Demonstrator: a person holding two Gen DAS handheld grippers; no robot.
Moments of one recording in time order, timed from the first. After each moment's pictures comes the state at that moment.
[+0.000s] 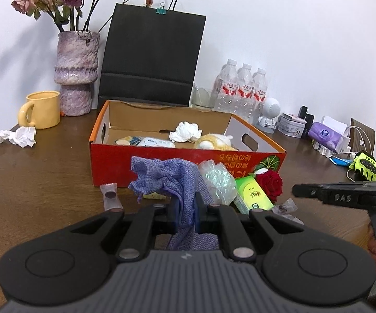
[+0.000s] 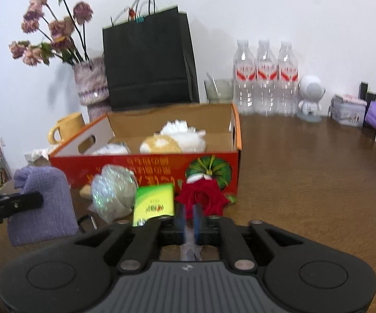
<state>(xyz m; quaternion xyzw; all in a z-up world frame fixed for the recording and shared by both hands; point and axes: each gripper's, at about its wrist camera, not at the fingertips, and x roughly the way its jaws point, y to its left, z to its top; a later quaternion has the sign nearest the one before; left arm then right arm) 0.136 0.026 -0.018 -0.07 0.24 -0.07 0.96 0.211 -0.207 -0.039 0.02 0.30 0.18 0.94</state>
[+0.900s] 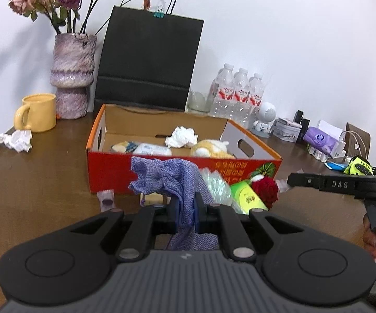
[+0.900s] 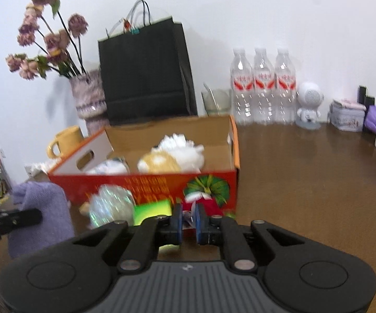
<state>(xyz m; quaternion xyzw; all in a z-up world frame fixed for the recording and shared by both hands) 0.143 0.029 -0.005 -0.08 0.23 -0.09 0.97 0.221 -0.209 -0.025 0.04 0.26 0.19 0.95</state>
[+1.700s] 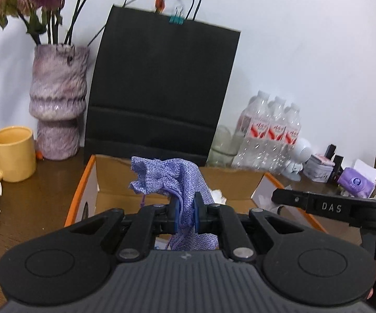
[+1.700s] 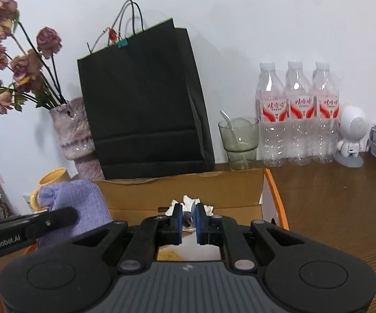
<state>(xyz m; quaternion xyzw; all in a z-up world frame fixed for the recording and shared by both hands) 0.311 0.042 0.014 -0.10 0.21 -0.06 0.97 0.379 -0.153 -0.005 0.06 0.25 0.20 0.95</state>
